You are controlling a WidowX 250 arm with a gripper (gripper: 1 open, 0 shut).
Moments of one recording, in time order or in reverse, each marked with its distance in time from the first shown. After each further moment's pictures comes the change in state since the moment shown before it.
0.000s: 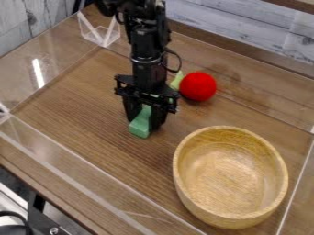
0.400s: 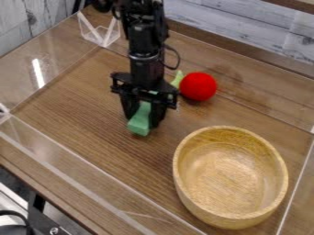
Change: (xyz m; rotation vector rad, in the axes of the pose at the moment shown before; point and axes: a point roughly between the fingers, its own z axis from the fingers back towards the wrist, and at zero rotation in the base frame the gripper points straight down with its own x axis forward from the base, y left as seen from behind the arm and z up) arm -0.006 -0.012 0.019 0.009 -0.038 0.072
